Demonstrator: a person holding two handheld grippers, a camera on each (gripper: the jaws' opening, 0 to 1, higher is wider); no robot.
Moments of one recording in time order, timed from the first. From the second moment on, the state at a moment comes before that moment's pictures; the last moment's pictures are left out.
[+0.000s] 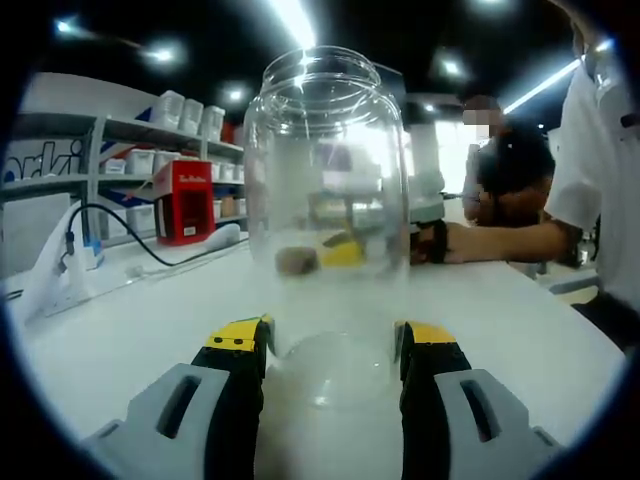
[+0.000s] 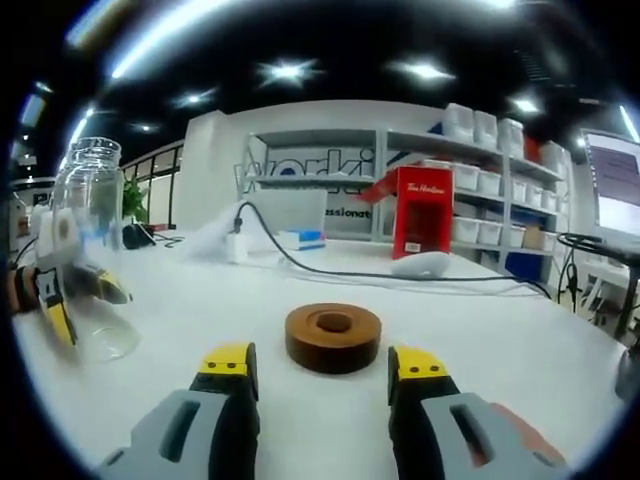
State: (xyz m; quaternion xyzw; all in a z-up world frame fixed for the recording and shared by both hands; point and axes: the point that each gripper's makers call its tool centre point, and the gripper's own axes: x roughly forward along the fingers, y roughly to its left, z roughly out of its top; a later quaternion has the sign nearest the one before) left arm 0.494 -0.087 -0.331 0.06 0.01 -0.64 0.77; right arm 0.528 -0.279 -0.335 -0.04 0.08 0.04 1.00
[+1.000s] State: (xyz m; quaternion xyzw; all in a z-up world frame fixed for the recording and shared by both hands) left arm 0.490 -0.088 -0.331 0.06 0.01 -0.64 0.77; right arm 0.534 -0.281 -0.326 -0.06 0.07 0.04 0.99
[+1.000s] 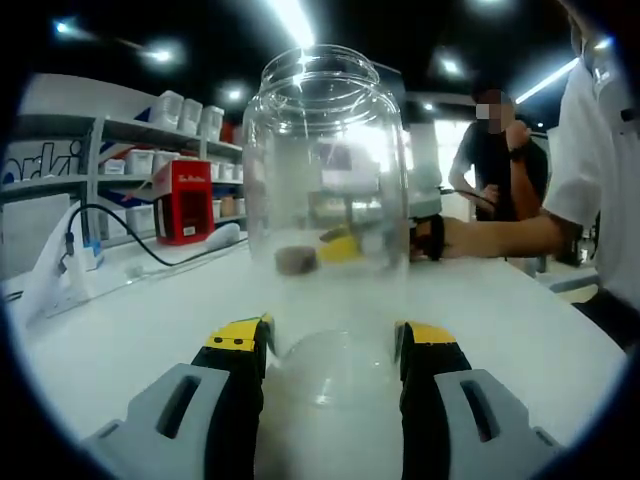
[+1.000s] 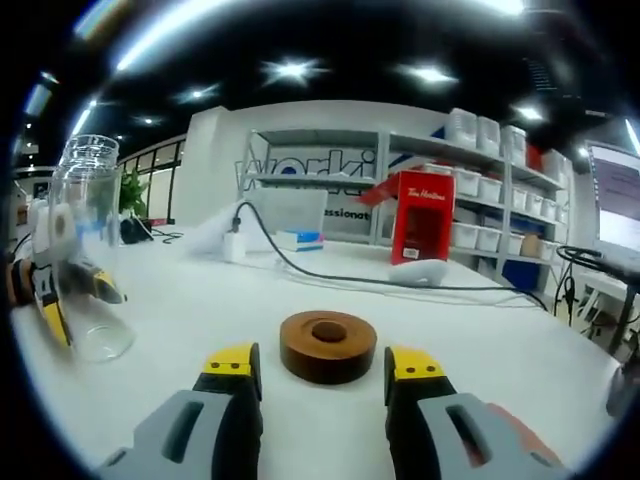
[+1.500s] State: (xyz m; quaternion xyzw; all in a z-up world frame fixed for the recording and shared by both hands) left arm 0.491 -0.088 -0.332 0.06 0.01 -0.64 0.77; right arm 0.547 -0.277 -0.314 -0.06 0.07 0.04 0.99
